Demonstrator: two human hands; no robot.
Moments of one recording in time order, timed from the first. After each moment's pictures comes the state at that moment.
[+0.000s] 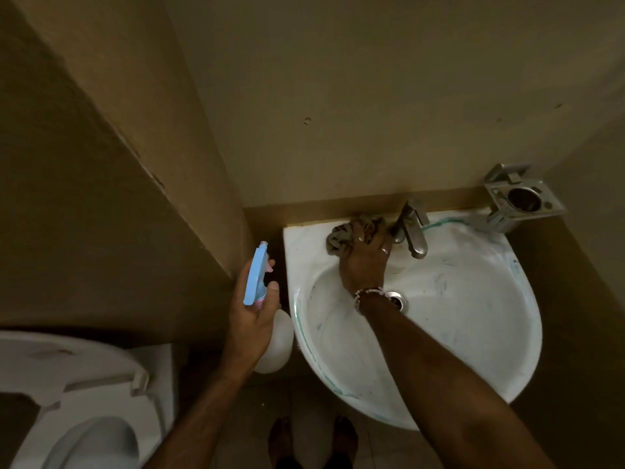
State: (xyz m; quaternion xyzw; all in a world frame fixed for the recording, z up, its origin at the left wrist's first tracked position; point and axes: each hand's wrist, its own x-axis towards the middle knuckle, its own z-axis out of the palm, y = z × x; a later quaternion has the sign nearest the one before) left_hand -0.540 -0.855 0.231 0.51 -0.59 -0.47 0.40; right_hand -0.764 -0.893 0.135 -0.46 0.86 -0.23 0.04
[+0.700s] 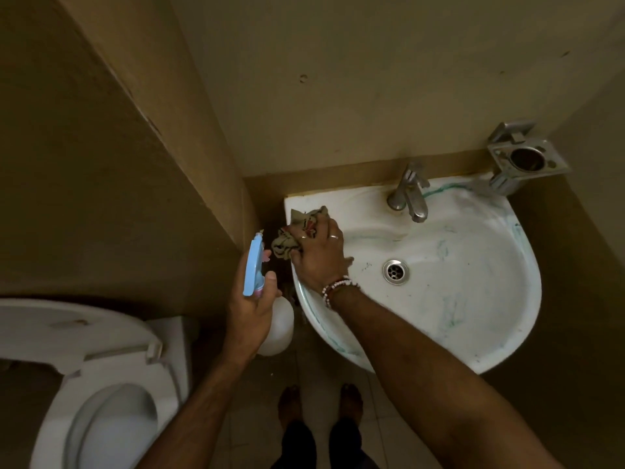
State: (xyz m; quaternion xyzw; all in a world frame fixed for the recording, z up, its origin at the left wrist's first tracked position) left_hand -0.520 -0.827 0.207 0.52 -0.59 -0.48 0.38; right_hand -0.677 -0.864 0.162 -0.60 0.77 -0.15 0.16
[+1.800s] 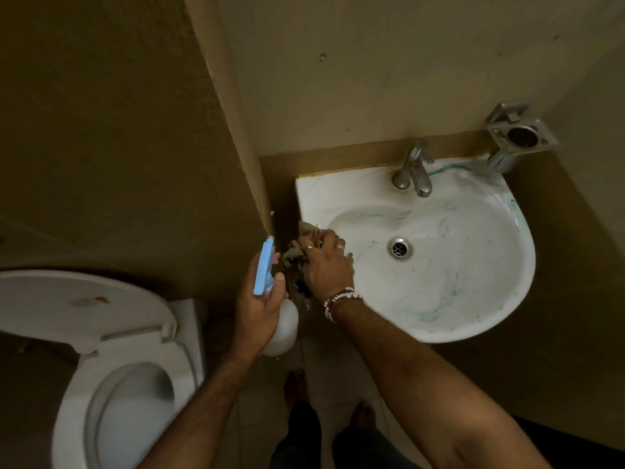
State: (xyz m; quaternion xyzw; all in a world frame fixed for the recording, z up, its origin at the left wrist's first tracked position) left_hand -0.475 -0.787 0.200 0.50 -0.60 -0.49 0.38; right_hand -0.622 -0.801 0.161 -0.56 0.82 -0.09 0.13
